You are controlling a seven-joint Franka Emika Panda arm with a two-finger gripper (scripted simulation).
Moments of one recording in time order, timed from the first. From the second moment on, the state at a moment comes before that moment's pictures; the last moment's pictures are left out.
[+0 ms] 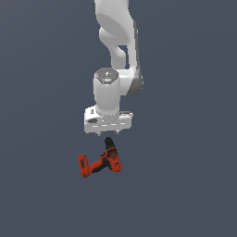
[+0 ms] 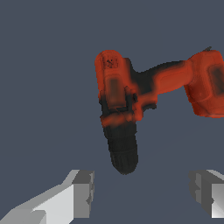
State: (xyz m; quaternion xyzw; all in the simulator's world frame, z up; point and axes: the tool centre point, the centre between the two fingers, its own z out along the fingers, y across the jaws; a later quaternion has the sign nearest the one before) arm 0.009 -0.047 0.128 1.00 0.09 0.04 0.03
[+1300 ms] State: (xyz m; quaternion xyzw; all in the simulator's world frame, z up) arm 0.004 -0.050 0.040 0.98 0.20 0.06 0.04
